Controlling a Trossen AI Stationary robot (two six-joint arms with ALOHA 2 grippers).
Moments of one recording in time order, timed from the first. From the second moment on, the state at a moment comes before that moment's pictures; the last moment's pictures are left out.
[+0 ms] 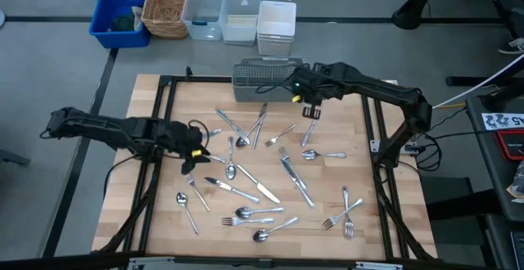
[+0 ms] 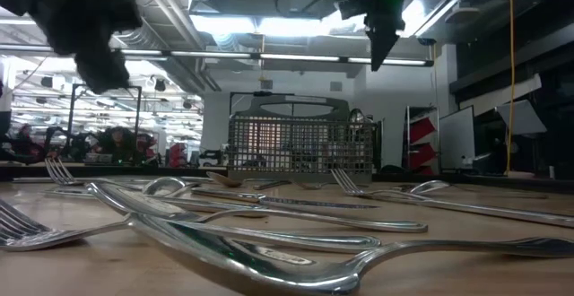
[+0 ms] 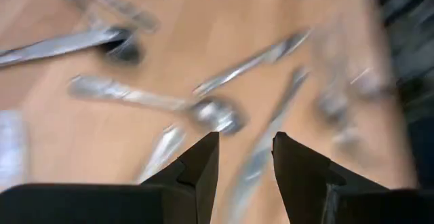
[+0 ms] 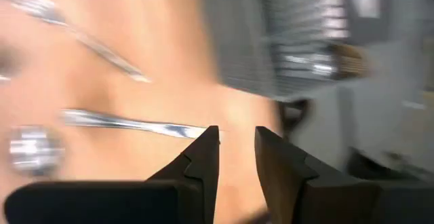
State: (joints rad) left arm -0.06 0.72 0.46 -0.51 0.03 -0.36; right arm -0.31 1.68 1.73 -1.32 0.33 -0.17
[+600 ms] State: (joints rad) left arm -0.06 1.06 0.45 -0.61 -0.16 -0.32; right arm -0.31 1.67 1.73 -1.31 0.04 -0.15
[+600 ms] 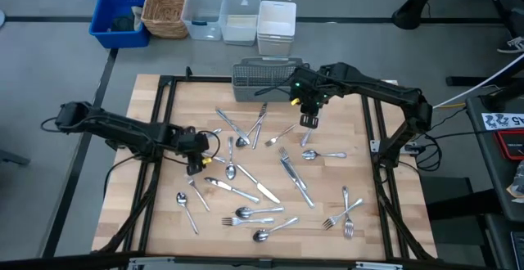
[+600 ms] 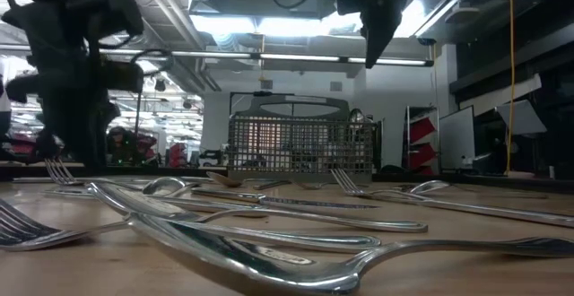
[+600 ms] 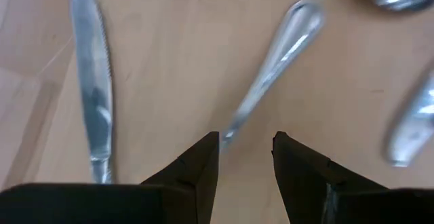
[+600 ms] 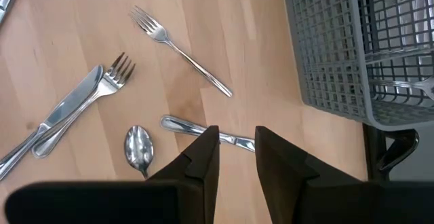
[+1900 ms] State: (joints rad) left arm -0.02 1.25 0.57 -0.64 -0.12 -0.25; right arm -0.31 1.64 1.74 -1.37 0.06 -0.18
